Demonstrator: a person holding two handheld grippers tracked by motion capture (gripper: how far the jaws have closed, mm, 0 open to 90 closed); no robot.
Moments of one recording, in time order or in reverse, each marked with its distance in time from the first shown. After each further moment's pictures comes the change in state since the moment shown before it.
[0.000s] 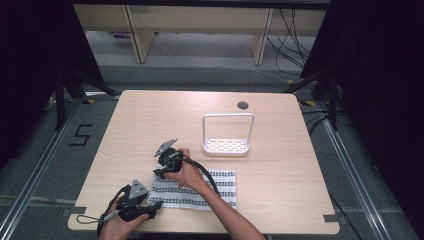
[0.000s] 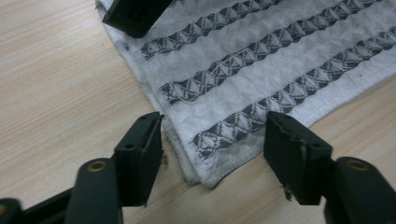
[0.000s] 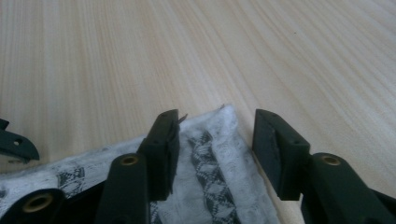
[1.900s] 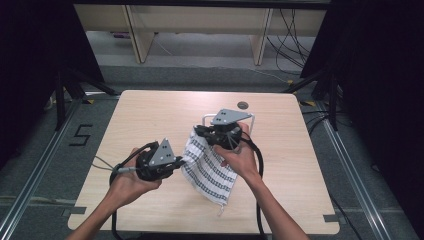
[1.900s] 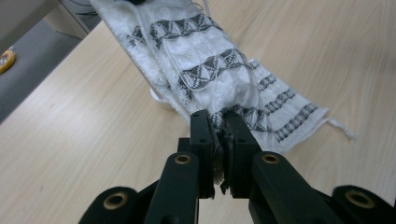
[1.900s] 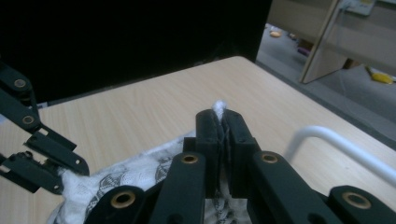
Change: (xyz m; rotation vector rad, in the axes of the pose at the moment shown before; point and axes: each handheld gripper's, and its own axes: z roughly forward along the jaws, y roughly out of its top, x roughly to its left) left arm -0.029 0.163 -0.053 -0.157 -0.145 0.508; right arm -0.028 -0.009 -0.219 -0.416 -0.214 0.068
